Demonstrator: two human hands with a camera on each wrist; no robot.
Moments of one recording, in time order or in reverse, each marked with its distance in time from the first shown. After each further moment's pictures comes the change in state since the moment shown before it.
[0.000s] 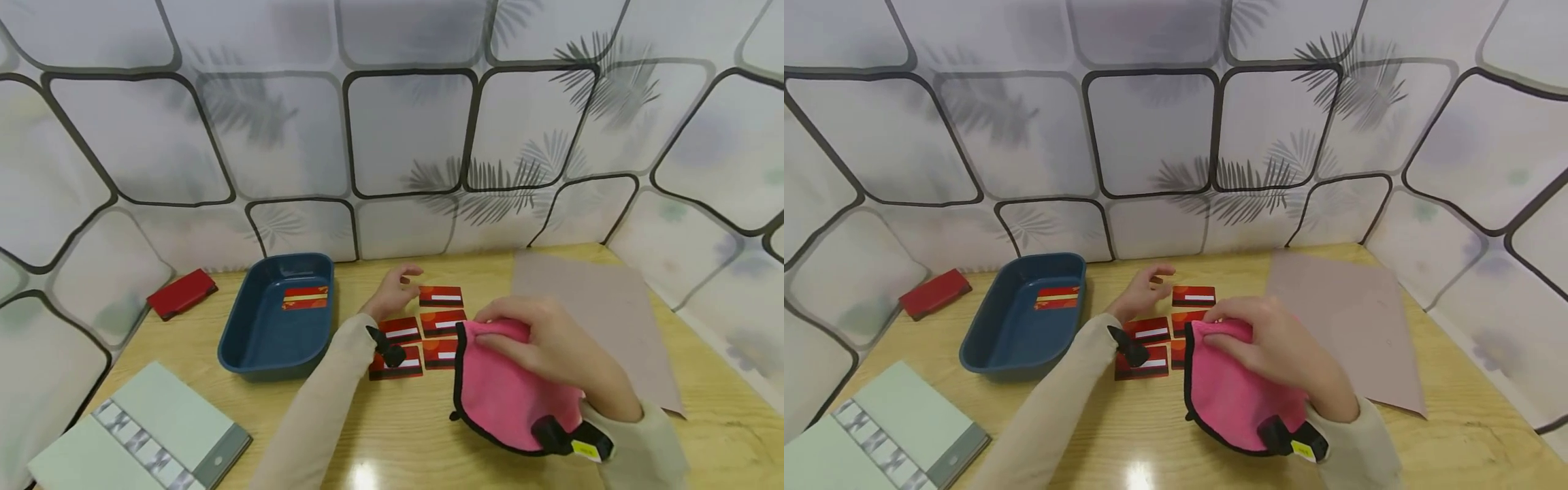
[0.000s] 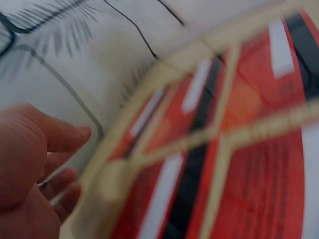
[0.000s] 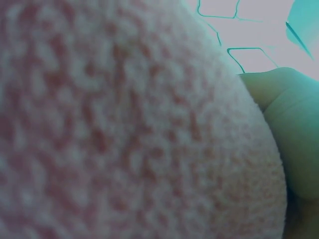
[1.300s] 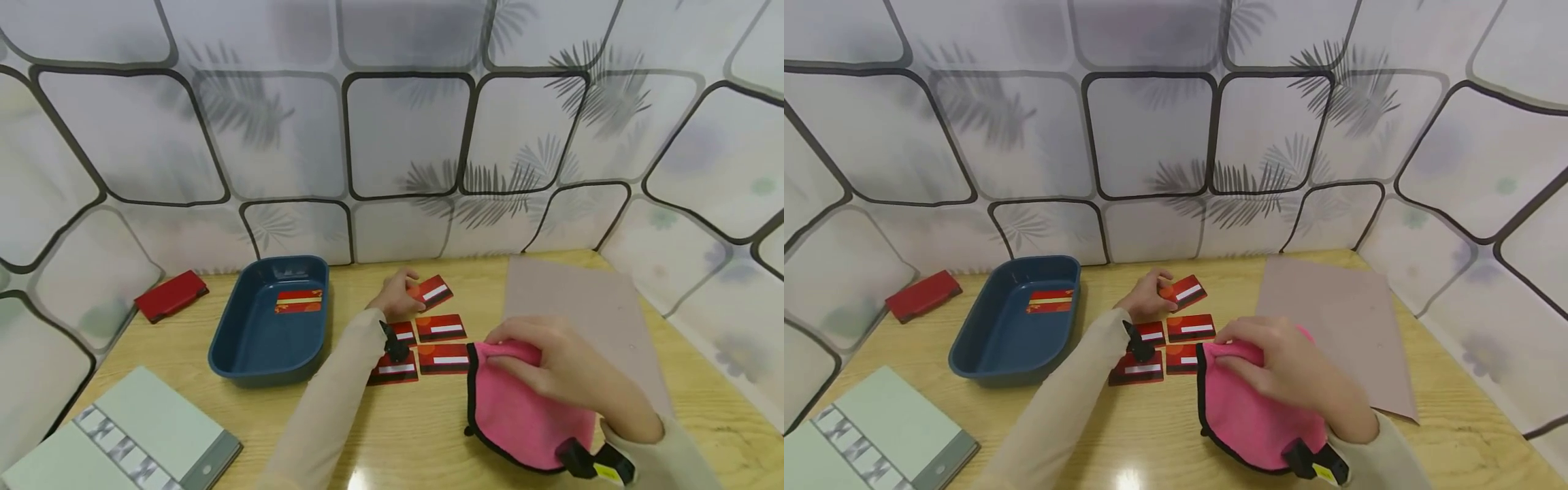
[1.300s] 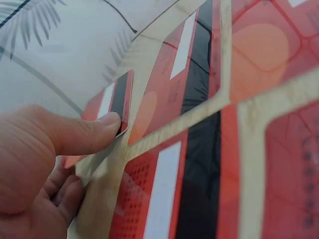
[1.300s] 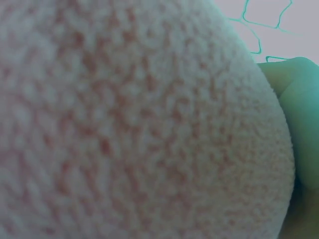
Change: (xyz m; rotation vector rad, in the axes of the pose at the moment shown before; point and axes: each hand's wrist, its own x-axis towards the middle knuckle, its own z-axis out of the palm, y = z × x) left_hand 0.019 -0.009 0.012 0.189 -0.020 -0.172; right_hand -0.024 0.004 0.005 -0.013 -0.004 -0.150
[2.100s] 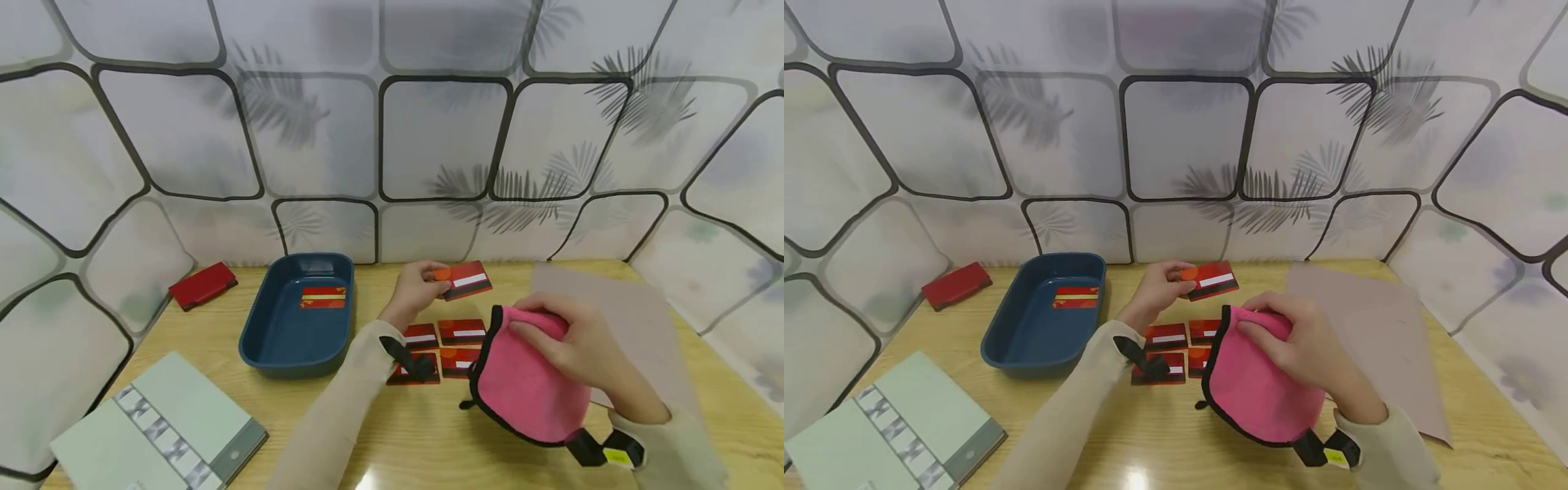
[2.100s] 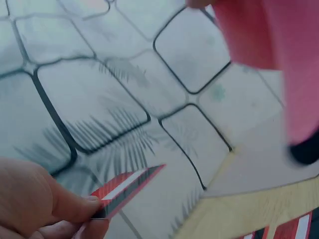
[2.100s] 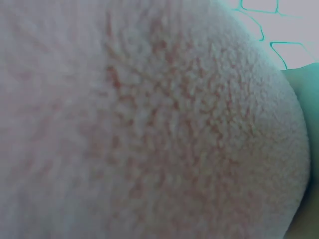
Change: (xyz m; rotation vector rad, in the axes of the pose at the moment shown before) left_hand -0.062 0.063 -0.025 -0.452 0.169 -0.028; right_hand 0.025 0.012 0.009 0.049 0.202 0.124
